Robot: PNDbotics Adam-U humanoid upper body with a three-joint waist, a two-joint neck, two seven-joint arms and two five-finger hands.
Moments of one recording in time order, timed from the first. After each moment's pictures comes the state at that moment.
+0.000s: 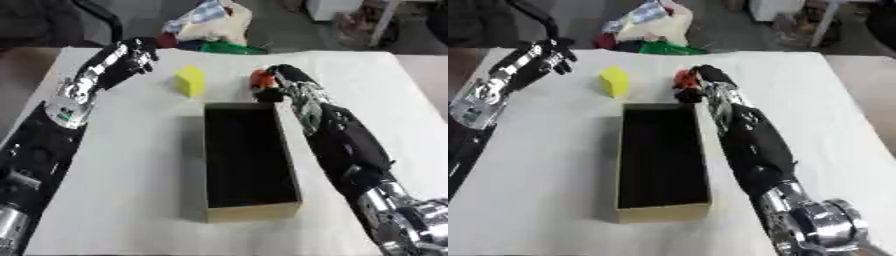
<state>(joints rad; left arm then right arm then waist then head) -1.19 0.18 0.04 -0.53 -0.54 -0.47 -0.29 -1.07 -0.12 -0.22 -0.60 1.28 0.10 0.17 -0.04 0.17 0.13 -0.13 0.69</state>
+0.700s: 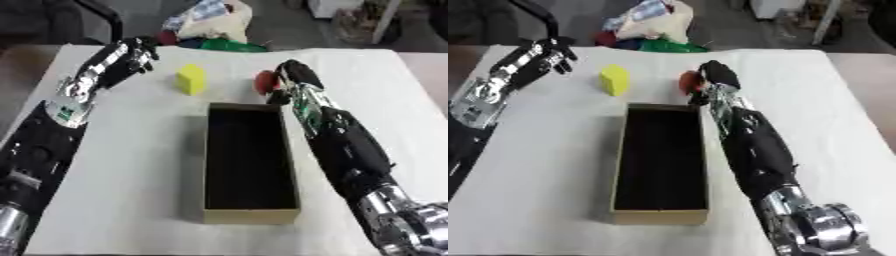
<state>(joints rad) -1.19 0.18 0.04 -0.53 -0.54 -0.47 -0.29 -1.05 -0.12 -0.24 -0.61 1.33 0.14 -0.02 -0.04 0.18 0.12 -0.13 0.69</state>
